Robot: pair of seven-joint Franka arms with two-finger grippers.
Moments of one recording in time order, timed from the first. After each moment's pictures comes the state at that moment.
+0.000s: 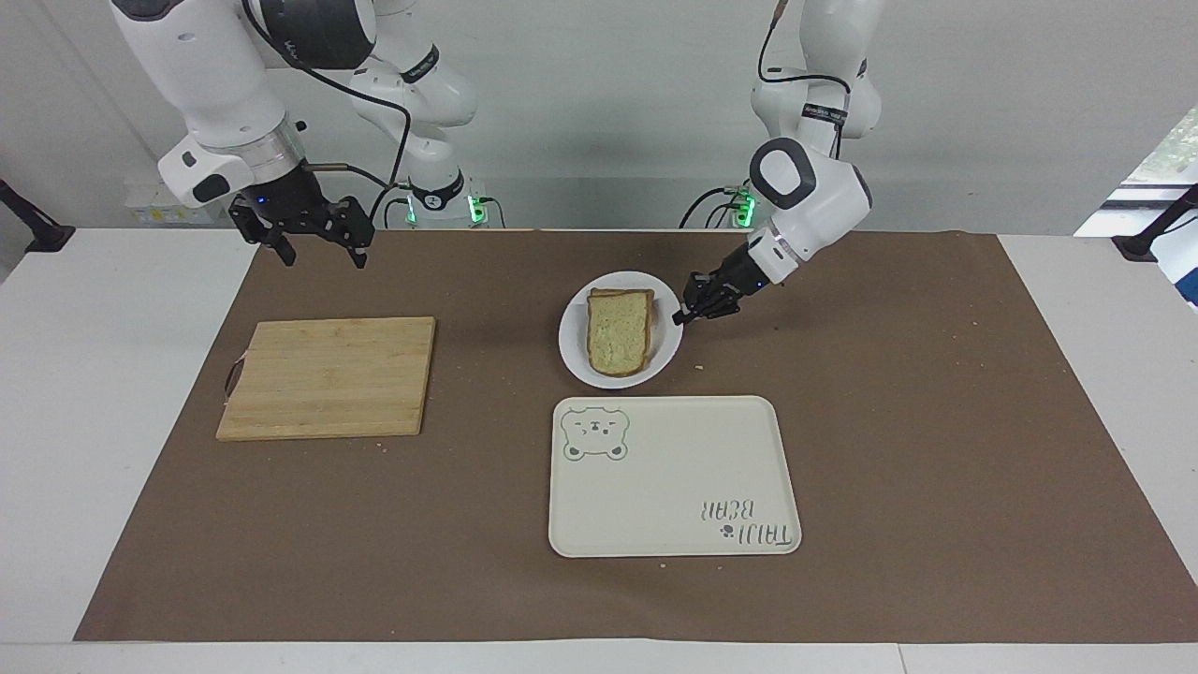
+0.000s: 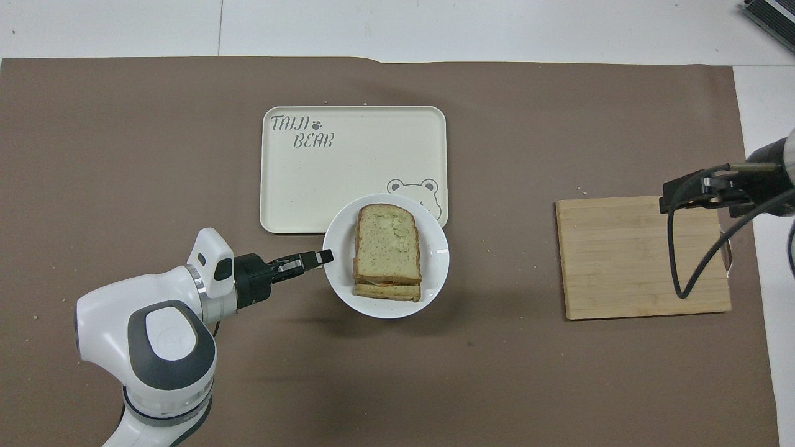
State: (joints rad) left arm -0.41 -0.09 -0.03 -2.41 -1.52 2.52 0.59; right arm -0.11 0.04 0.12 -1.54 0.01 1.53 0.08
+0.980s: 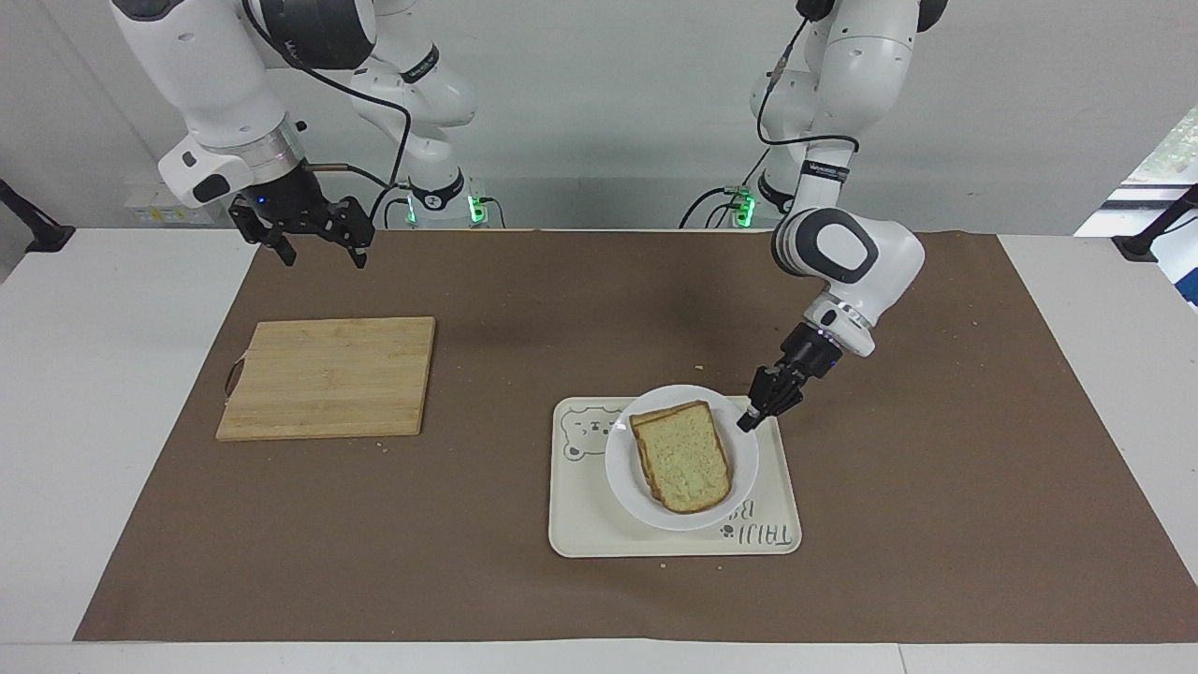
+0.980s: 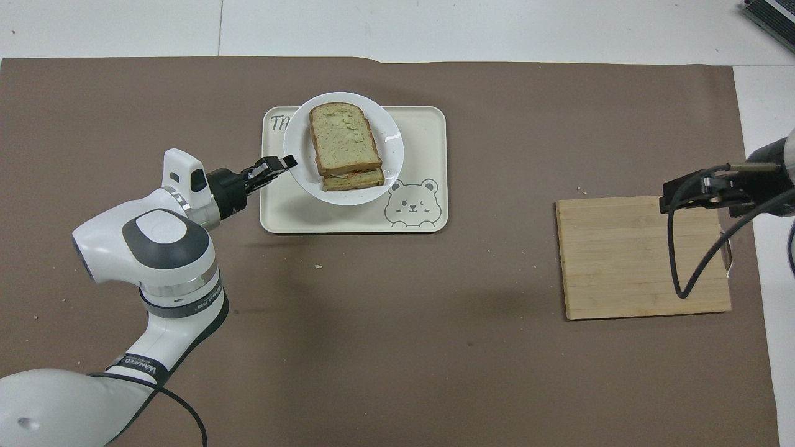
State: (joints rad) left arm -0.28 0.28 -0.03 -2.02 -1.65 2.67 0.73; right arm -0.11 0.04 0.12 -1.54 0.01 1.53 0.08
